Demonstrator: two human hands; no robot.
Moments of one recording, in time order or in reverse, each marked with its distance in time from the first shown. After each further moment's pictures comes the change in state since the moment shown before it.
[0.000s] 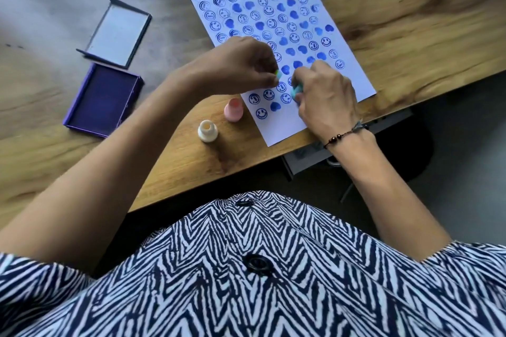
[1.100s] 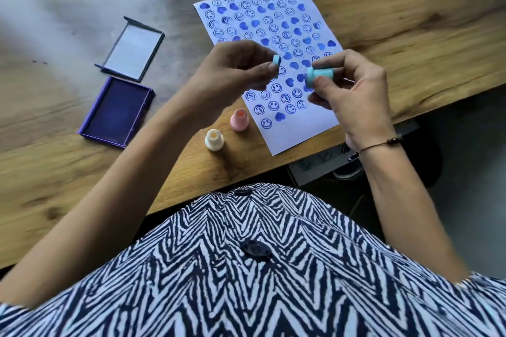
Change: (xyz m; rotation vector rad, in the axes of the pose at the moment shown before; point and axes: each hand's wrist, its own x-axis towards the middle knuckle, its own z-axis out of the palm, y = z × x) left_hand -0.029 0.005 0.004 -0.848 0.205 -0.043; right_hand -0.008 0.004 -0.031 1.102 0.141 0.301
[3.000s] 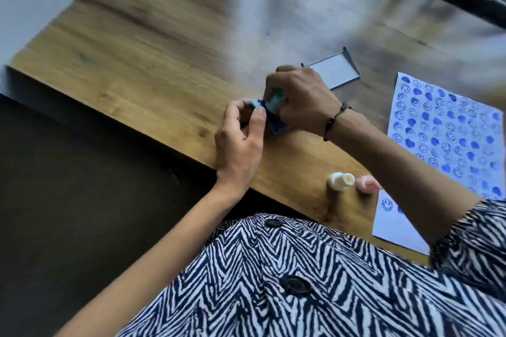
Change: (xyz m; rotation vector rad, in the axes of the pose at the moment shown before) left_hand -0.132 -0.077 -0.050 -0.094 1.428 0.102; right_hand -0.011 -0.077 0.236 -0.764 -1.032 -0.978
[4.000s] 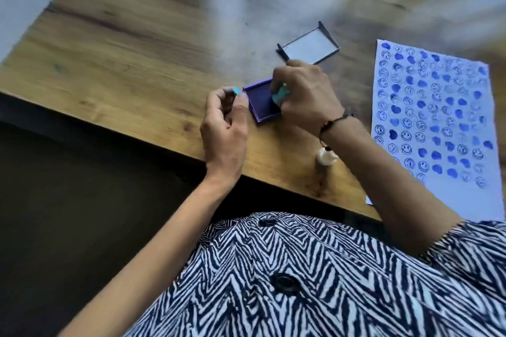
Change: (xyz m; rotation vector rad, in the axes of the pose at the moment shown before) left_hand -0.004 0.008 0.002 0.018 -0.013 -0.018; right_hand -0.038 0.010 0.008 0.079 0.150 0.268
